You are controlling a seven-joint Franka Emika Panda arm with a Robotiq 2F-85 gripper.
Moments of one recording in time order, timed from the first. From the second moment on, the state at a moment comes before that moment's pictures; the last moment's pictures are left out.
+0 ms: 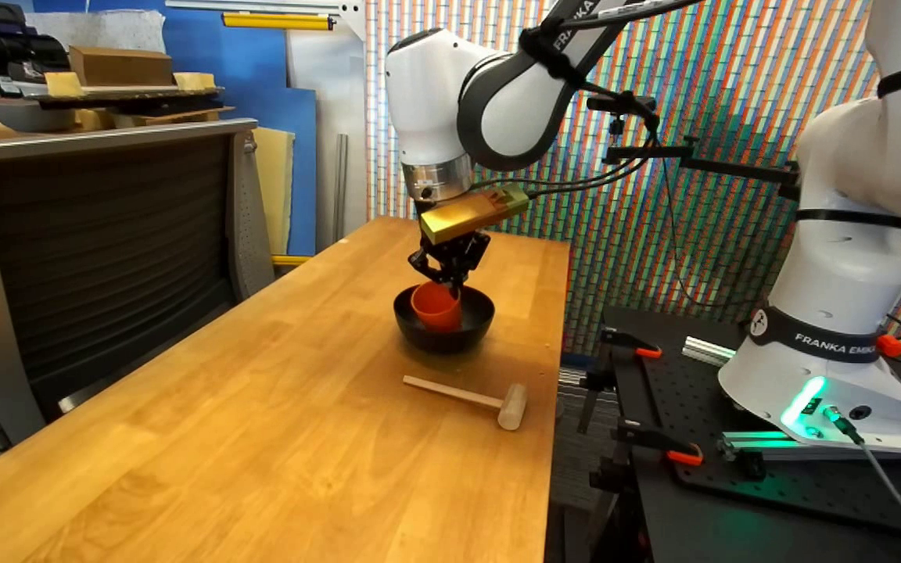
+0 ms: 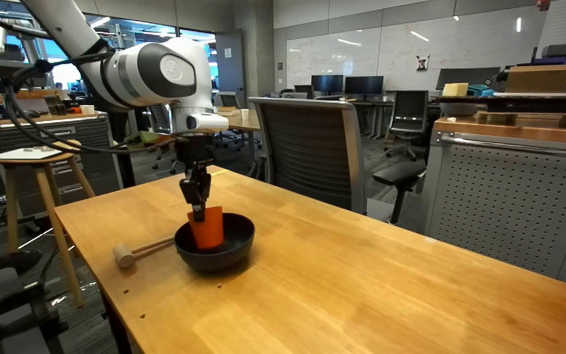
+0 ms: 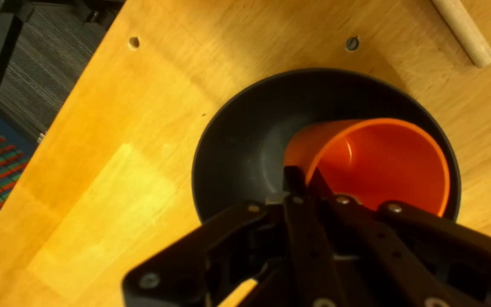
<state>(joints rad) 0.09 0.21 -0.02 -2.31 -0.26 2.35 1.10</state>
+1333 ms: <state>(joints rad) 0.22 0.00 0.11 -2.23 -0.36 2.24 1.04</state>
